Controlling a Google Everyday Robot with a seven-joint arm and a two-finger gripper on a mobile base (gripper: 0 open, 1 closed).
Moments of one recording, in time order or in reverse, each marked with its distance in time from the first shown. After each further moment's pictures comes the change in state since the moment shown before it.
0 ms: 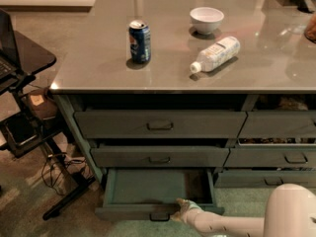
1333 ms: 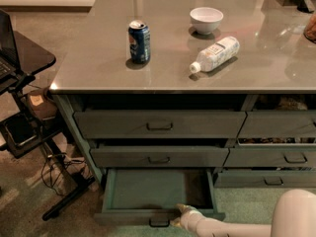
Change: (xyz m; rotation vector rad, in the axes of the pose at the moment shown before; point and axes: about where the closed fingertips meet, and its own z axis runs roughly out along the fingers) arm -0.002 0.021 -0.018 -0.019 -0.020 -0.002
